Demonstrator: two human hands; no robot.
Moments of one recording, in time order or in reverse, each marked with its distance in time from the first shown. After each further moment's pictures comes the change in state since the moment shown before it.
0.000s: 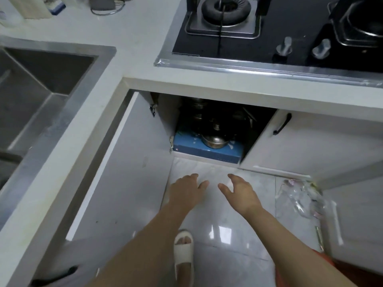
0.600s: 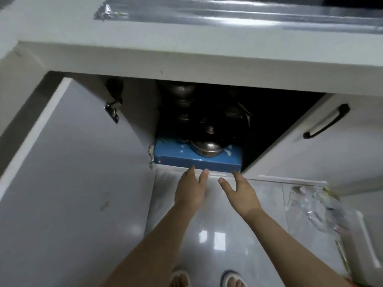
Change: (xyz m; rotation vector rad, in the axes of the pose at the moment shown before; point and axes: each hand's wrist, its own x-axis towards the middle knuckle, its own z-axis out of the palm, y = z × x) left_hand 0.205 -0.006 0.065 -0.436 0.065 -0.039; right_hand 0.177 0.031 0.071 0.332 0.158 0.155
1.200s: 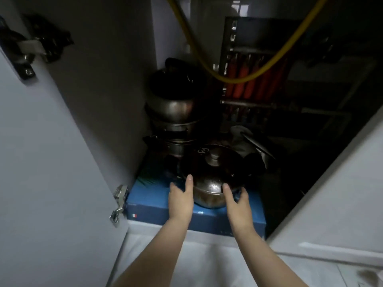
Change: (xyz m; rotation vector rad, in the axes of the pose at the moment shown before) left_hand 0.260 -0.062 0.114 -0.589 0.288 0.112; right_hand 0.257 0.082 0.120 0.602 0.289 -0.158
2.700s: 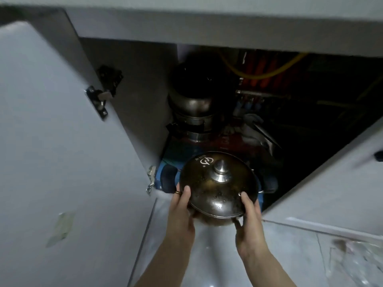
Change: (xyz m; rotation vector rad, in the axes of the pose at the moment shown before) left_hand -0.136 0.039 -0.089 -0.676 -0.135 -0.135; right_hand -0.133 -0.088 -0.043 0.611 -0.069 0.283
